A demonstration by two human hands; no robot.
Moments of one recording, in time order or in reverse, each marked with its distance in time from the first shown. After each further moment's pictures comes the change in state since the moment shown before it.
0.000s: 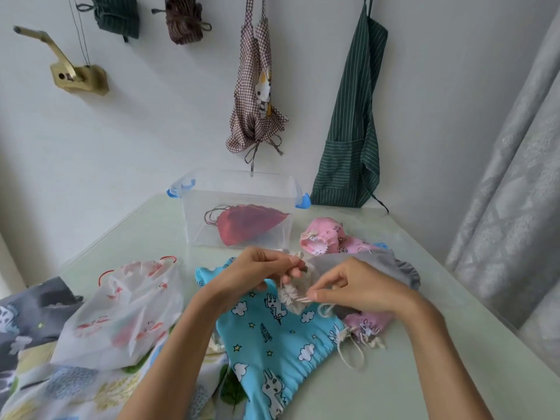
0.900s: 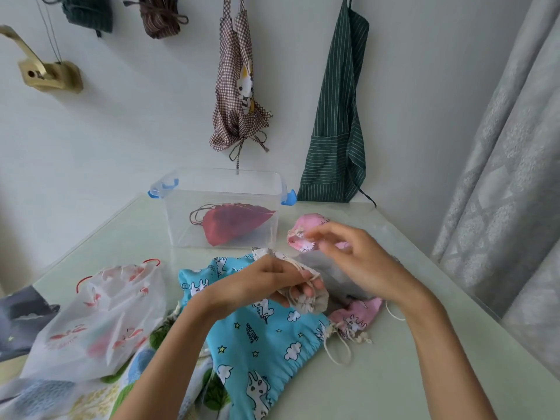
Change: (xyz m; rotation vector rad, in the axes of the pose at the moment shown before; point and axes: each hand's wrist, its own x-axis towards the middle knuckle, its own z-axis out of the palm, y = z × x) left_hand -0.009 0.027 0.030 0.082 -0.259 0.010; right_hand -0.009 -0.007 -0.018 0.080 0.326 -0.249
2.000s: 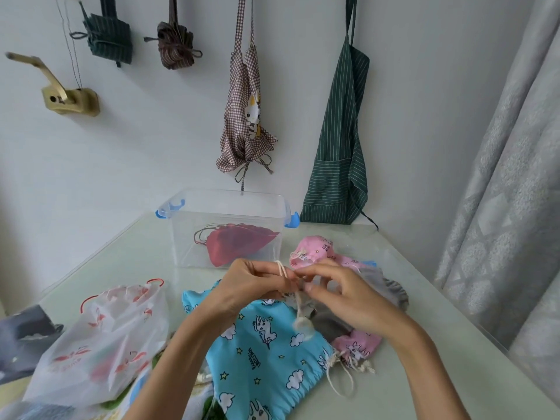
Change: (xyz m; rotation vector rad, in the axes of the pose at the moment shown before) left_hand 0.002 -0.008 -0.020 -0.244 0.368 0.128; right_hand -0.001 -0.001 0.013 -0.003 -0.154 0.041
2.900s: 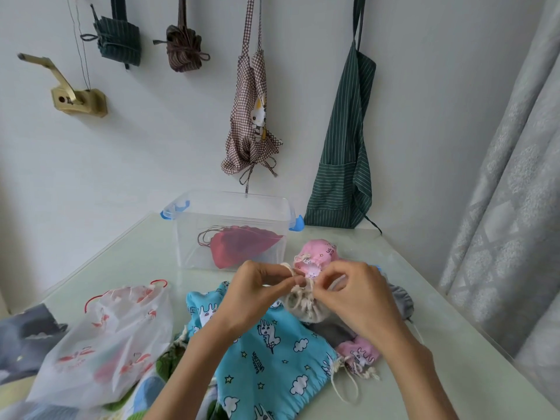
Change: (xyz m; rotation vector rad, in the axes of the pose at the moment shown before) left_hand 0.006 -0.019 0.003 0.270 0.071 0.328; right_hand 0.006 0.002 0.011 -0.279 0.459 -0.004
